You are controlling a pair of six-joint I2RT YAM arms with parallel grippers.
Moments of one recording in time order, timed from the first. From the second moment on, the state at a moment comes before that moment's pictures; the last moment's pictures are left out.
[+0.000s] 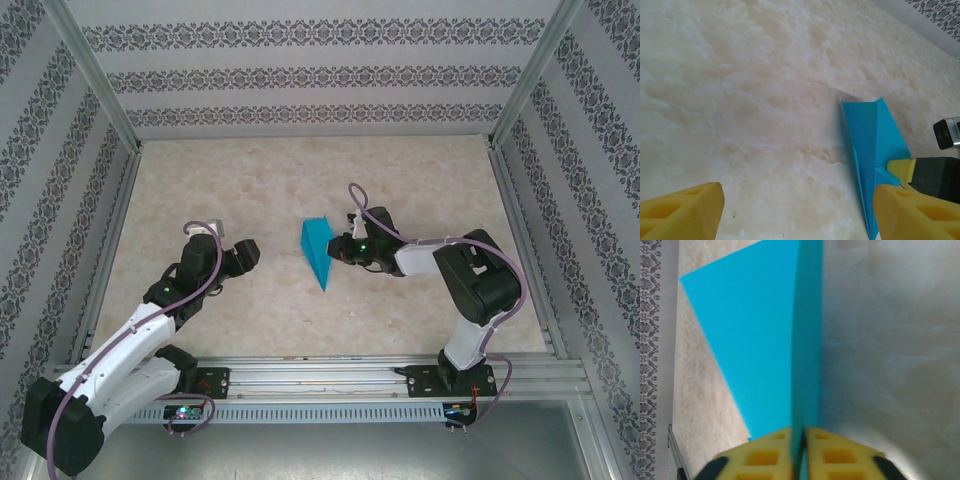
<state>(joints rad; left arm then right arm) -0.41 0.87 0.53 -0.27 -0.07 -0.71 0.47 1.78 0.75 0.31 -0.55 0.77</state>
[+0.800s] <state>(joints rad) -0.38 0.88 0.53 -0.25 -0.04 -0.70 0.50 1.54 0.96 -0.37 -0.35 0.60</state>
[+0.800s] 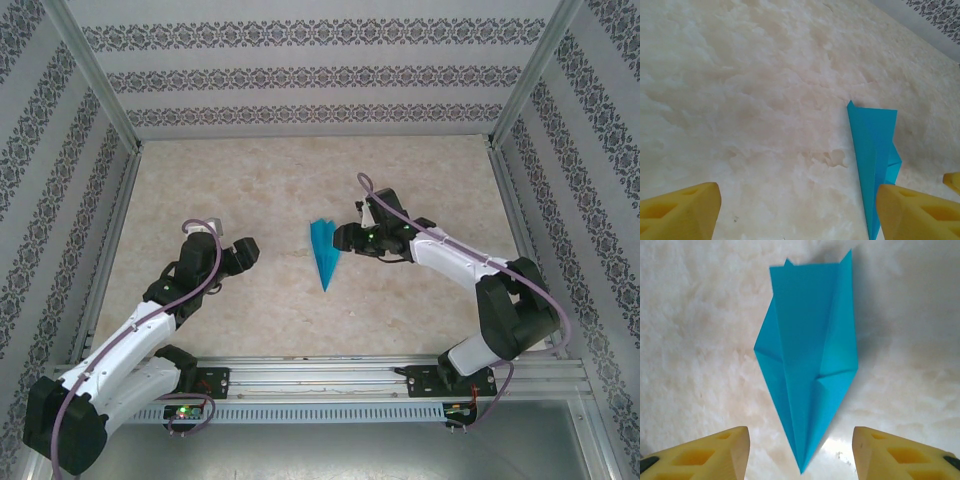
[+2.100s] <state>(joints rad) -0.31 0.86 0.50 -0.24 0.01 -0.69 0.64 1.94 1.31 -0.66 -0.22 0.57</state>
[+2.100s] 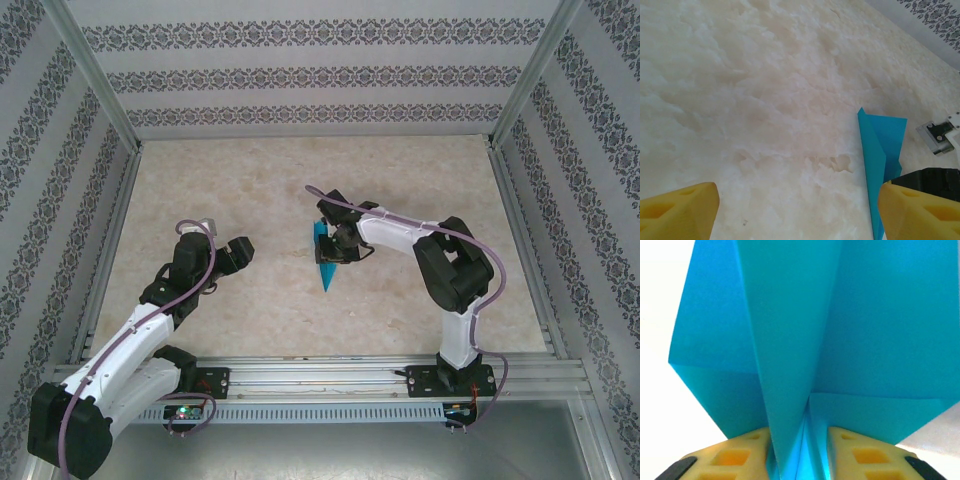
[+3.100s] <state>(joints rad) -0.29 0.86 0.49 -0.23 0.04 -0.69 0.71 2.02 1.39 -0.75 -0.12 0.66</state>
